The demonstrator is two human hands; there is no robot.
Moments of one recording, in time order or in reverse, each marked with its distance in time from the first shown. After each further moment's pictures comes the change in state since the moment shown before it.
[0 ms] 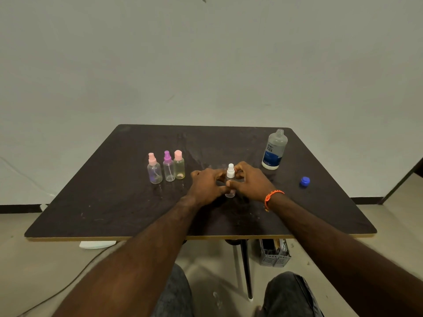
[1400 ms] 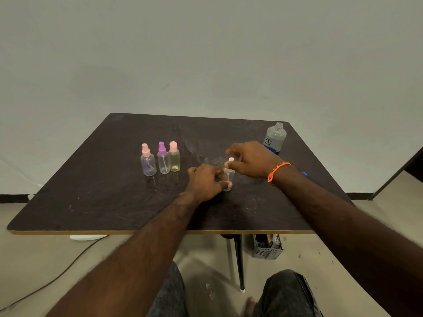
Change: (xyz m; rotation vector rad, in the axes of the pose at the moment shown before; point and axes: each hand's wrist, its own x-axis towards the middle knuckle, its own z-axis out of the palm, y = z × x) left_hand 0.001 0.005 0.008 0.044 -0.009 -0.139; right_hand 0.017 -0.032 -0.047 -0.405 -0.080 -0.236
